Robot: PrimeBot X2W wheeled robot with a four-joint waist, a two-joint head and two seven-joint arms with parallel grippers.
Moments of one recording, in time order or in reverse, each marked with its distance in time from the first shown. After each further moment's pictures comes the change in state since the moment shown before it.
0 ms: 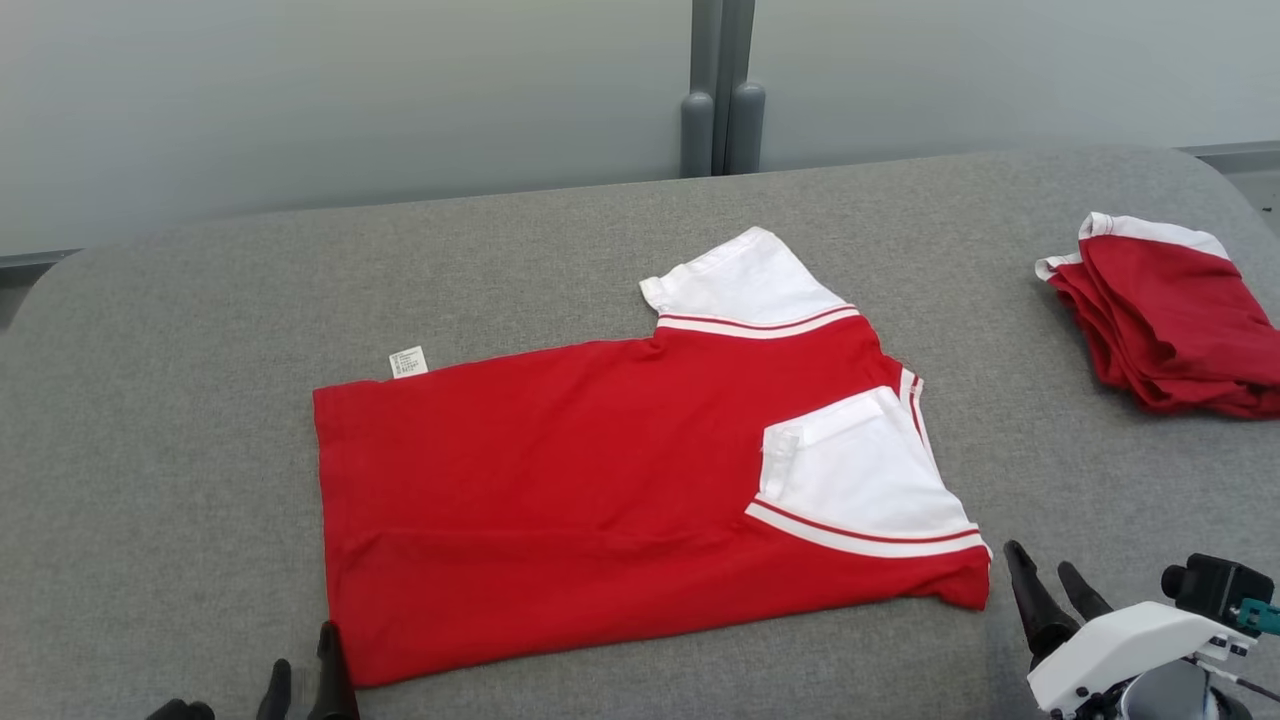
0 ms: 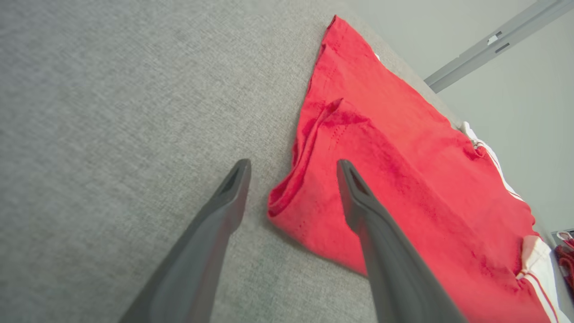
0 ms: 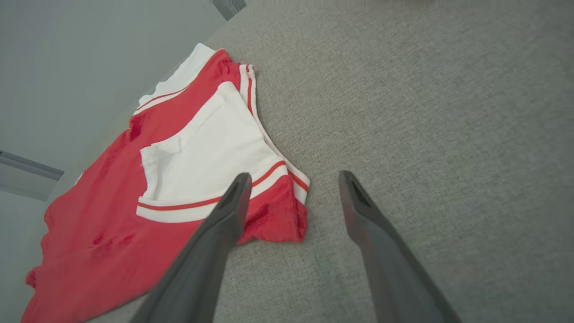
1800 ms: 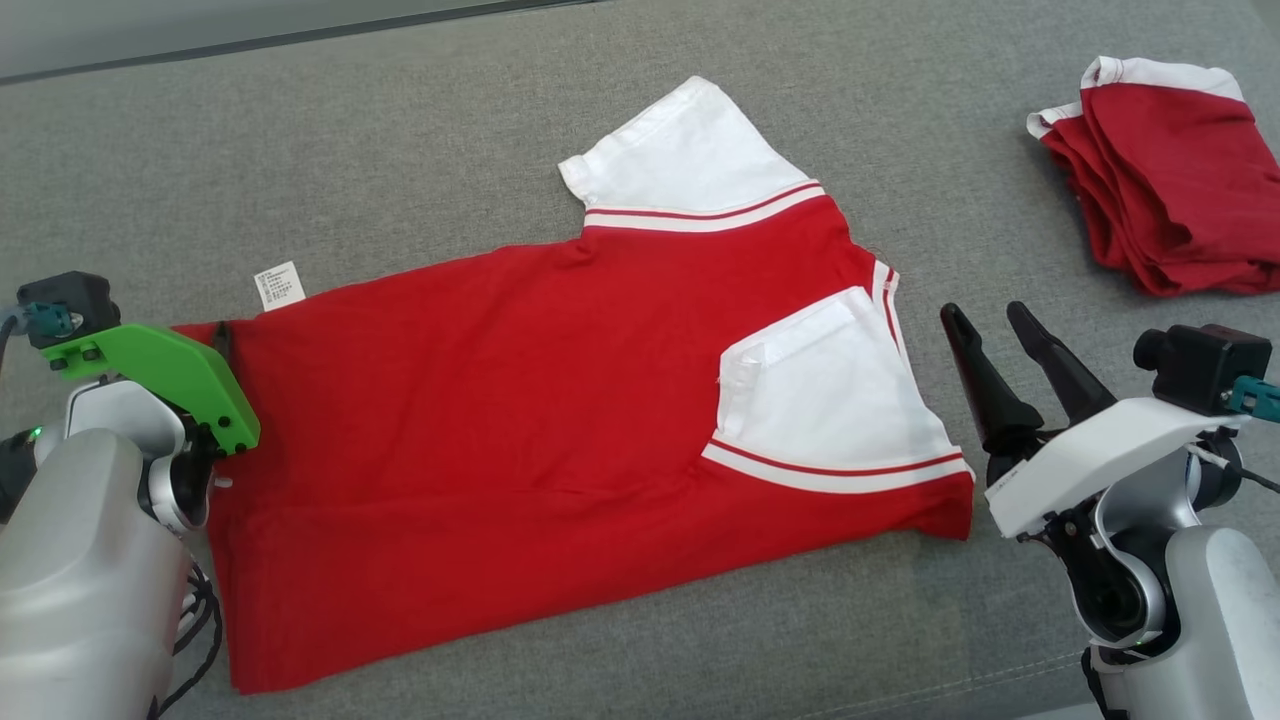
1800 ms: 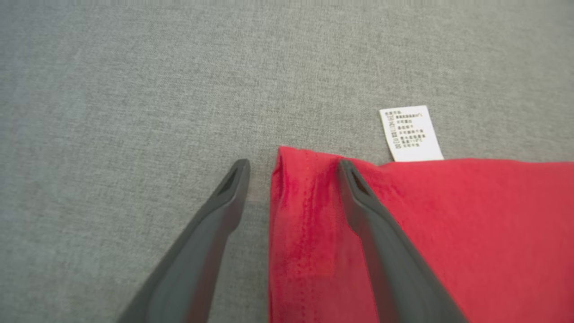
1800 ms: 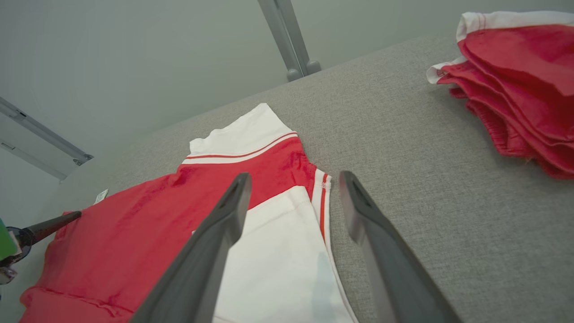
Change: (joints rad) left arm -0.787 0.214 -0.190 0.492 0.225 0.054 0.392; right arm -0.229 -0.056 0.138 -0.311 -0.082 0.000 0.096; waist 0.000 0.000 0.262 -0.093
